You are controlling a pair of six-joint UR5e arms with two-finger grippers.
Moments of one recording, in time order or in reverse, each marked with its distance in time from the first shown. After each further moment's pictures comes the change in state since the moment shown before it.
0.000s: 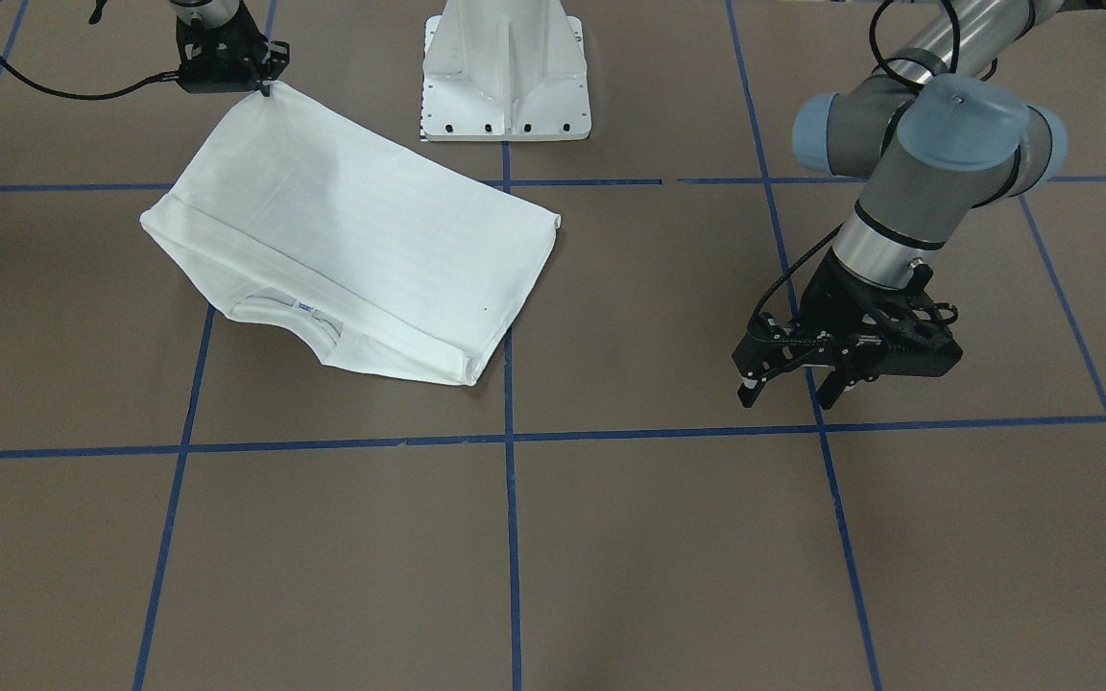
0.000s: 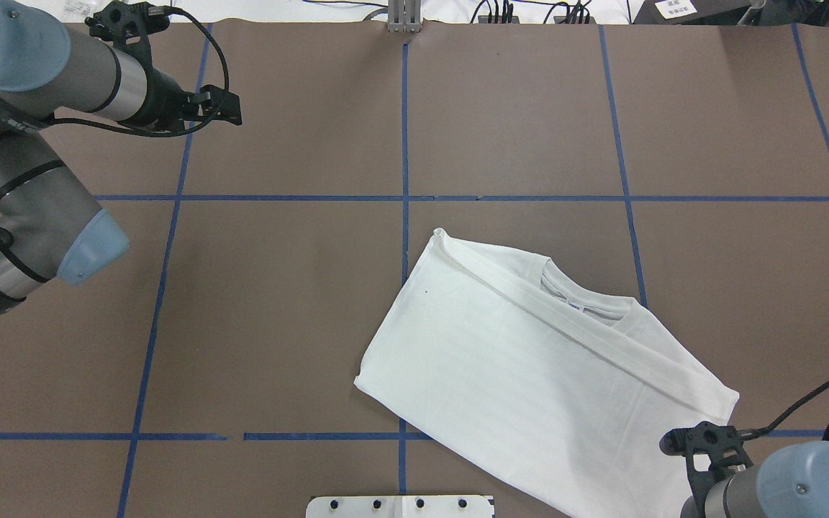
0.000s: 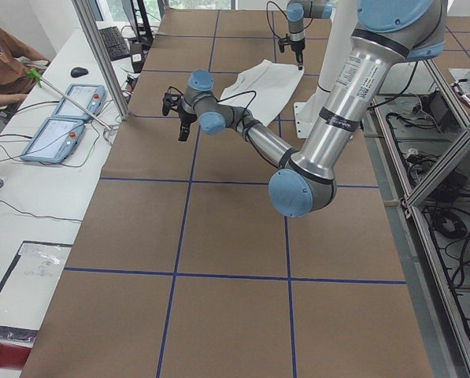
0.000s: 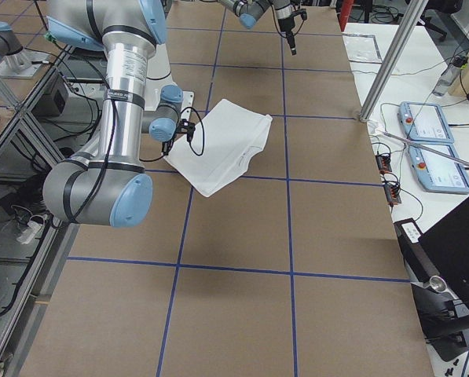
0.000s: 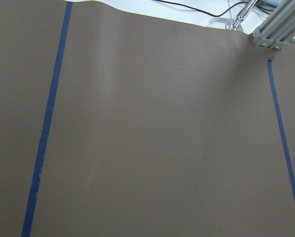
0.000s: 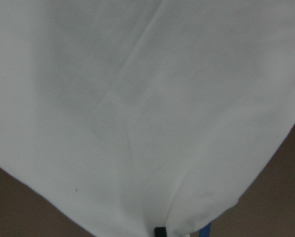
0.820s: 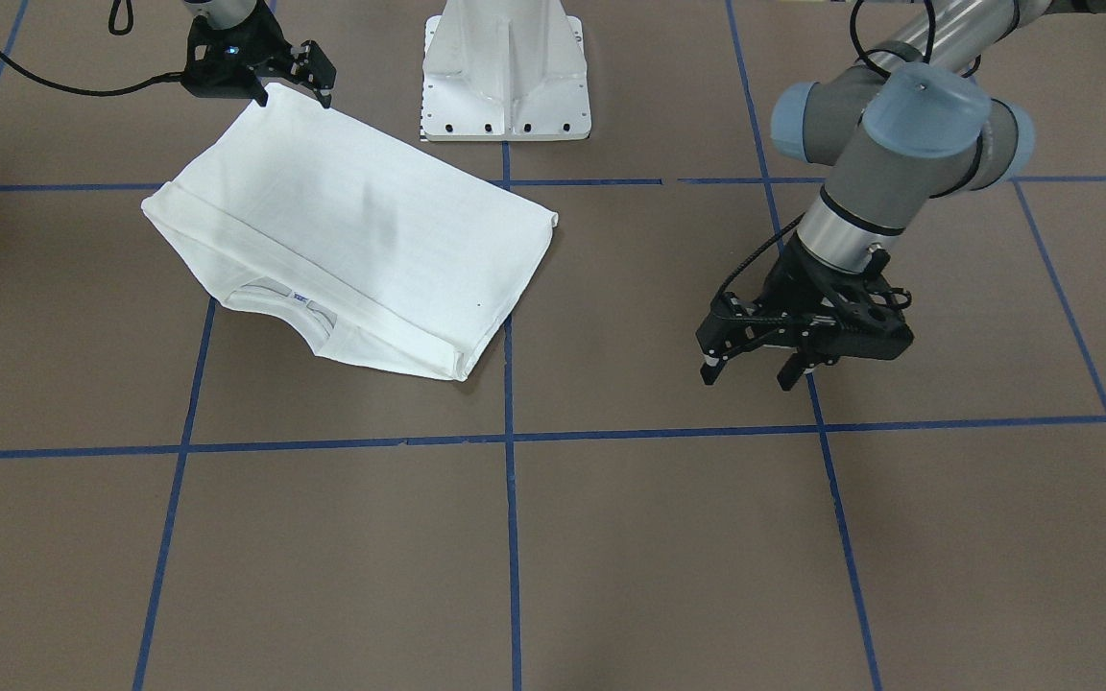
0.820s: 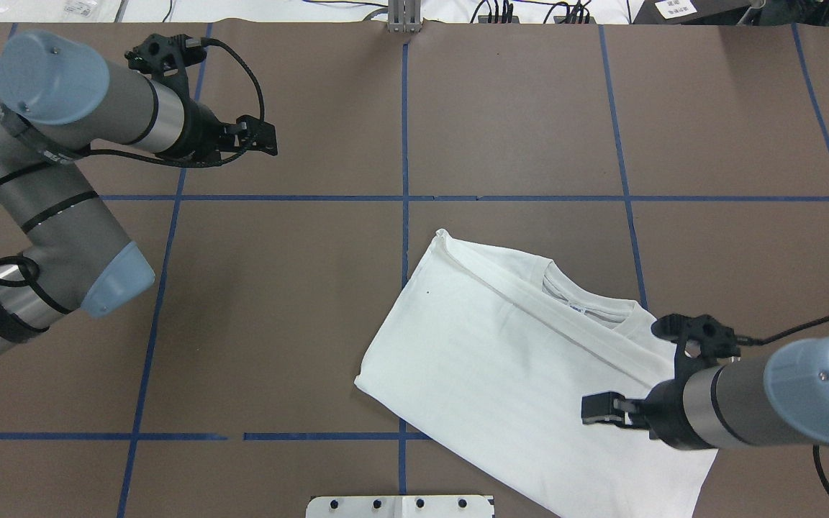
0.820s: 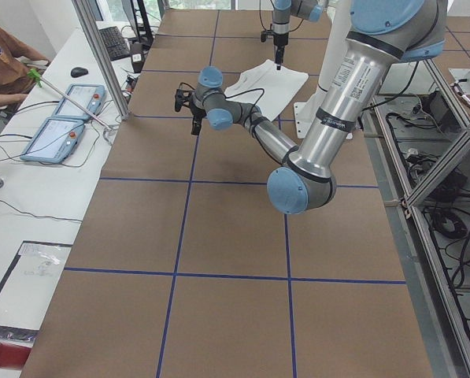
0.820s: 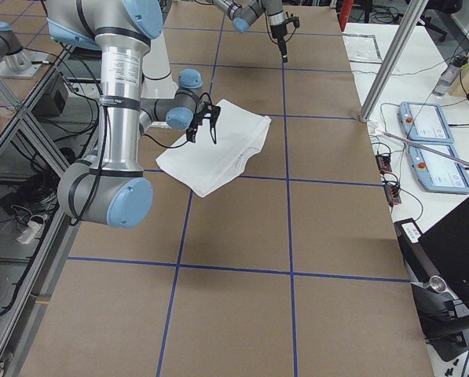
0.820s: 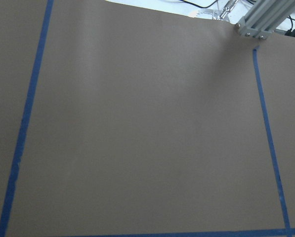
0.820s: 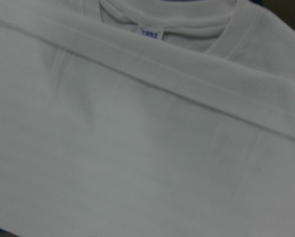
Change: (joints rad) left arm 0.119 -0.010 -0.057 0.004 -0.005 -0.149; right arm 0.356 0.184 -0.016 0.007 -0.008 0.053
